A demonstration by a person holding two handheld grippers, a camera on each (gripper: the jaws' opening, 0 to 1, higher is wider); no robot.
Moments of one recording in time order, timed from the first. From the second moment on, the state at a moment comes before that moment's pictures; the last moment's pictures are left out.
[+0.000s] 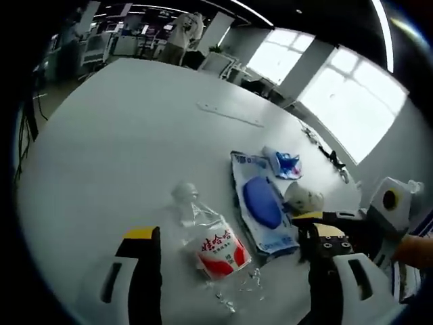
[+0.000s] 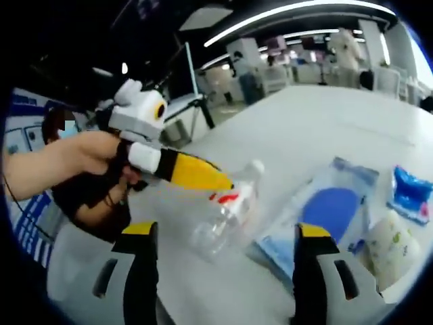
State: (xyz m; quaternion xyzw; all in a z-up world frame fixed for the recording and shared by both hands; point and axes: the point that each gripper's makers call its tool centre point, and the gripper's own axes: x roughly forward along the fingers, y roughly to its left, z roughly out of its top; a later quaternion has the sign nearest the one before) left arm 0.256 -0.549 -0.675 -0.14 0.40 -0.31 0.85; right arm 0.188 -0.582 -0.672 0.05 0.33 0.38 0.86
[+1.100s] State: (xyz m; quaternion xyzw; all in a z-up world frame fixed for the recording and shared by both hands) left arm 0.270 -0.564 -0.705 -0.11 0.45 -0.30 0.83; right arm 0.199 -0.561 -0.694 0.05 0.35 0.36 0.86
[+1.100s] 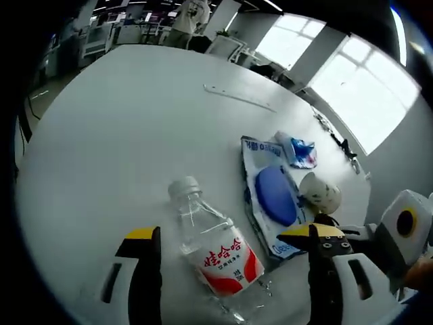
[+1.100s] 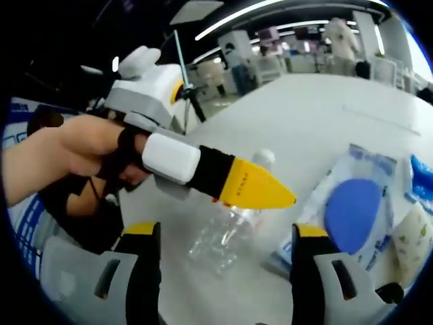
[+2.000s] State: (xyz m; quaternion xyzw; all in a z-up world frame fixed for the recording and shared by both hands) left arm 0.279 -0.563 -0.724 -0.13 0.47 -0.25 0.84; right arm 0.209 -0.532 -0.727 0.00 0.36 0.31 0.88
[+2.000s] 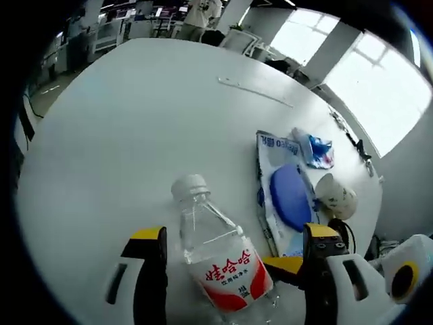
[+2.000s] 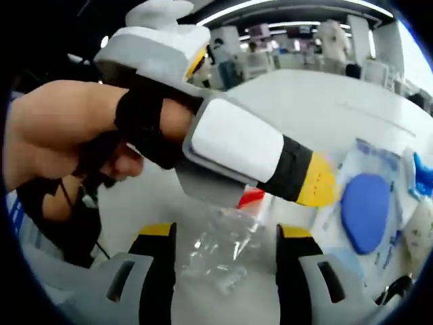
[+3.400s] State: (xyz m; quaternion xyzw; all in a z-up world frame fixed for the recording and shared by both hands) left arm 0.289 -0.539 -0.706 -0.11 0.41 -0.18 0.89; right arm 0.220 -0.528 -0.723 -0.08 0.32 0.31 0.89
